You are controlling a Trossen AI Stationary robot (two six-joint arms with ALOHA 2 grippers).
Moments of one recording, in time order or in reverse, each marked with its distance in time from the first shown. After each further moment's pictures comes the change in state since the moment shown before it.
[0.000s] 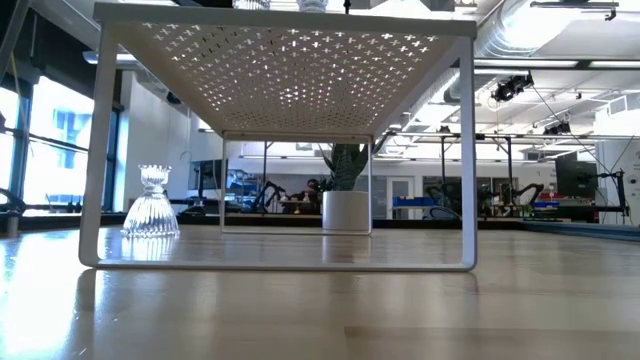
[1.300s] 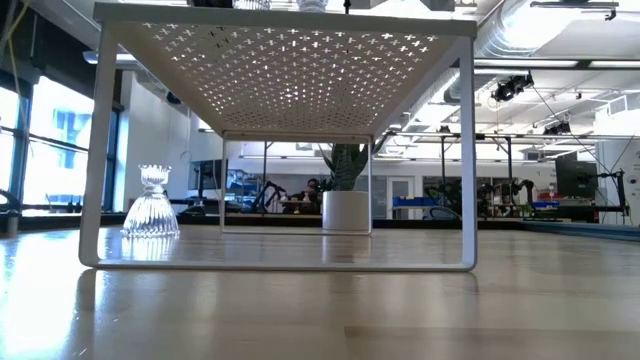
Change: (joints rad) left arm 0.183 -0.049 0.587 -0.673 -0.444 -0.047; right arm 0.000 0.015 0.000 -0.022 -0.025 -0.008
